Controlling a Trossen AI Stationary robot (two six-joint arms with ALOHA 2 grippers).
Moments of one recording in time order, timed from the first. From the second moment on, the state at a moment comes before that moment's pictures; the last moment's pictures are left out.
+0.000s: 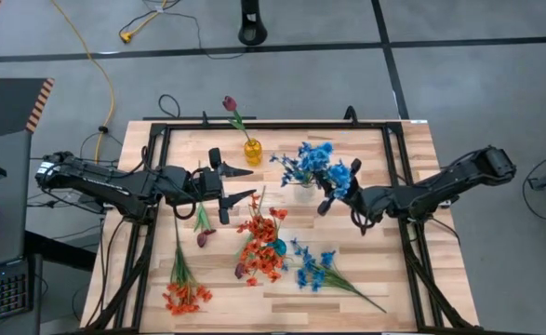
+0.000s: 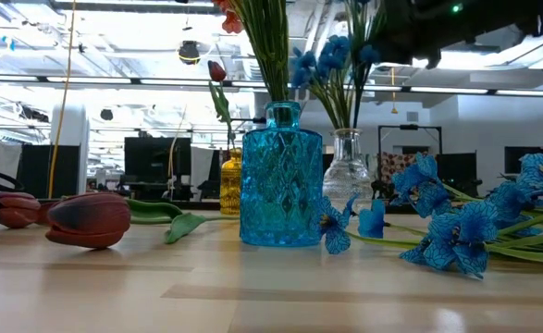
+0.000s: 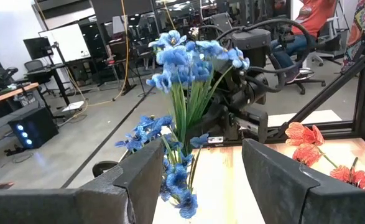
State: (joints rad) left arm -0.15 1.10 0.85 0.23 -0.37 0.17; right arm 0.25 1.17 0.53 0.59 0.94 -0.05
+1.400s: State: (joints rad) left arm -0.16 1.06 0.85 0.08 -0.37 0.14; right arm 0.31 0.92 0.53 -0.04 0.90 0.34
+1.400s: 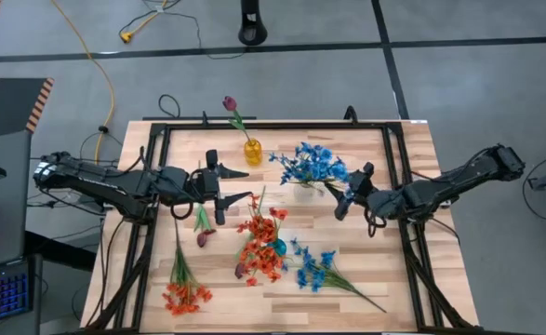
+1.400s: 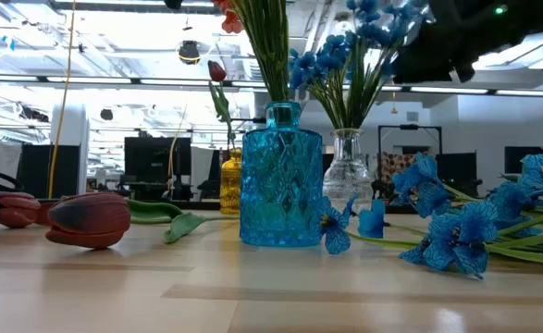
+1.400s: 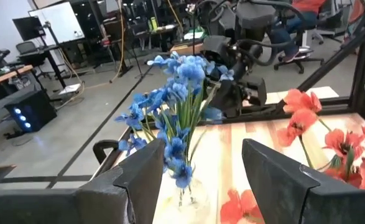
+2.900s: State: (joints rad) left arm -0.15 0.97 0.85 -0.85 -0.17 0.03; right arm 0.31 0.80 0.53 -0.42 0.47 0.53
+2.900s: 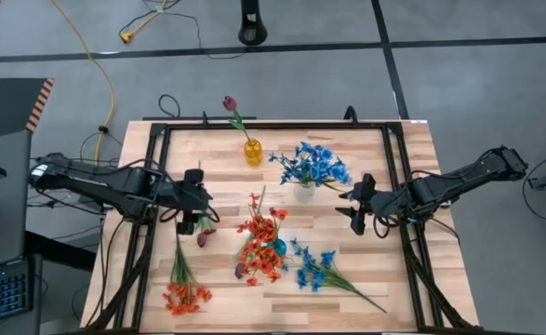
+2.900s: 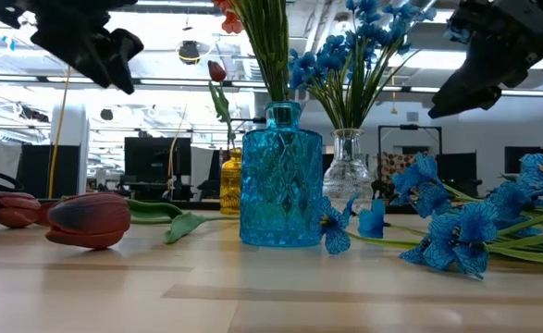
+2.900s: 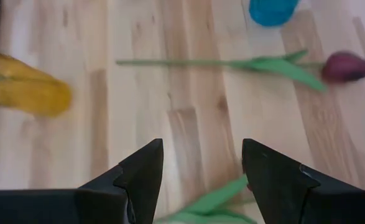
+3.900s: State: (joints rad) left arm -0.16 1.41 0.85 -0.90 -0.23 0.34; right arm 0.31 0.80 0.53 -0.42 0.47 0.53
